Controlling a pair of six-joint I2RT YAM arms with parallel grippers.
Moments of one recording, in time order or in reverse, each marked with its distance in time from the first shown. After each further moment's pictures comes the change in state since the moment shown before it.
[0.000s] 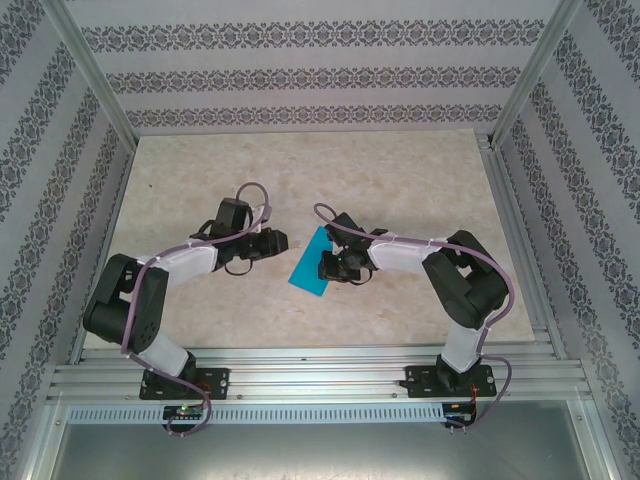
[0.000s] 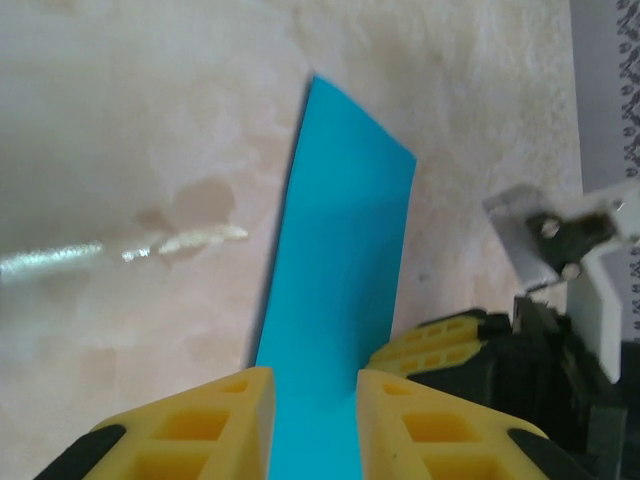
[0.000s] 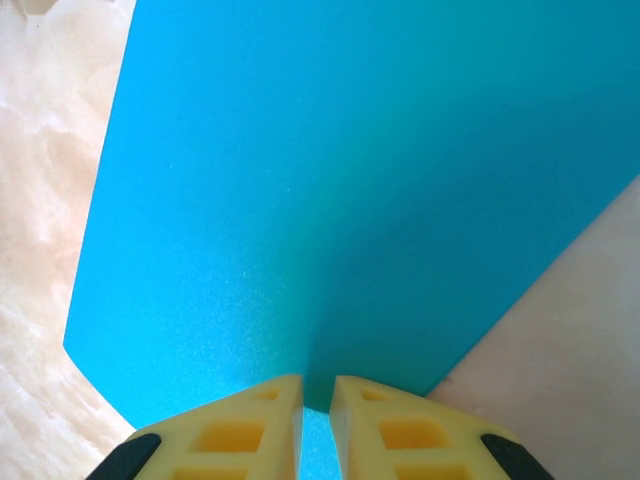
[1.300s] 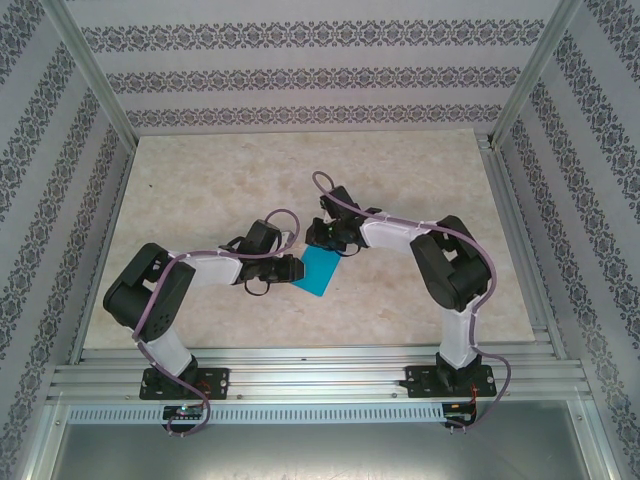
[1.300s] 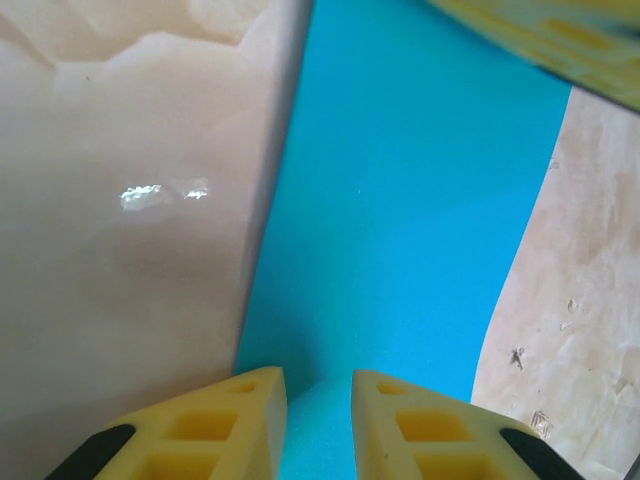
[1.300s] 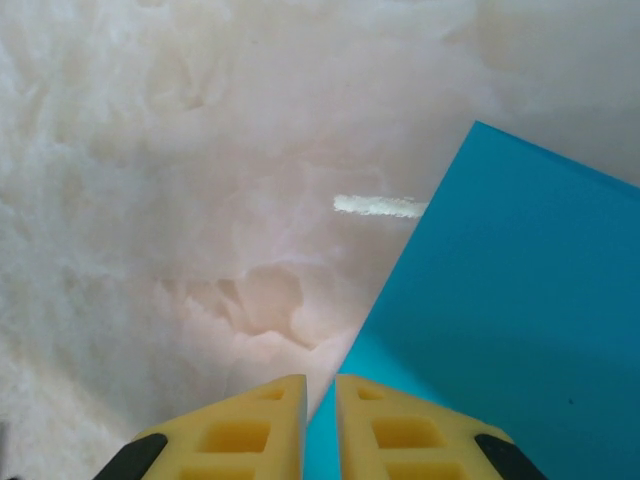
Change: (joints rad) left arm -0.190 0.118 -0.023 0.004 -0.169 0.024; right arm -0.072 0.156 0.229 0.130 -0.018 0.062
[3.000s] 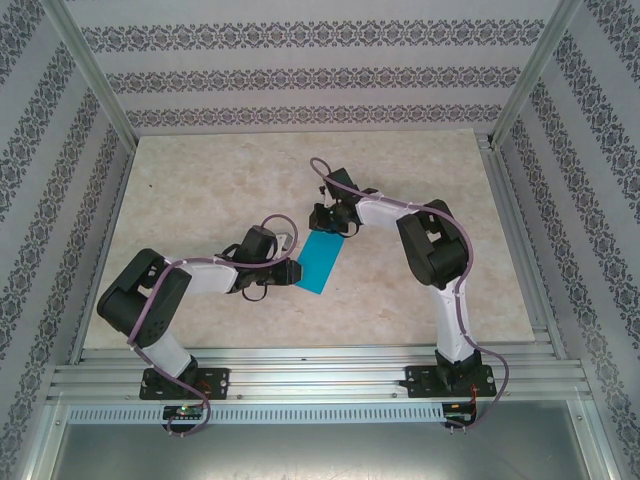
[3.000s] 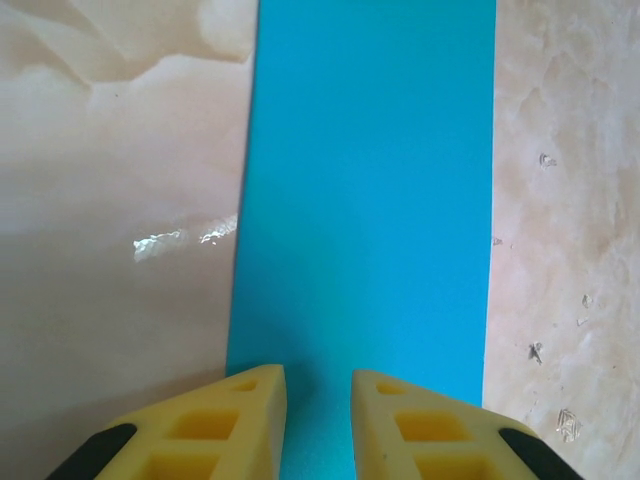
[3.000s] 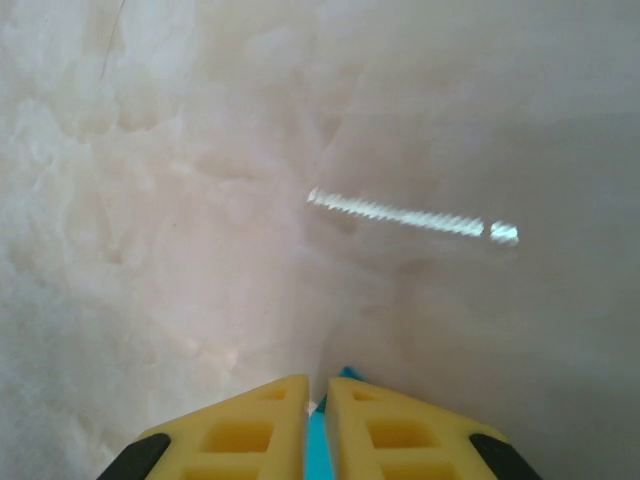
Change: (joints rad) left arm -0.002 -0.044 -0.101 0.113 -0.041 0.039; right arm -0.114 0.219 0.275 -0.122 -0.032 -0.205
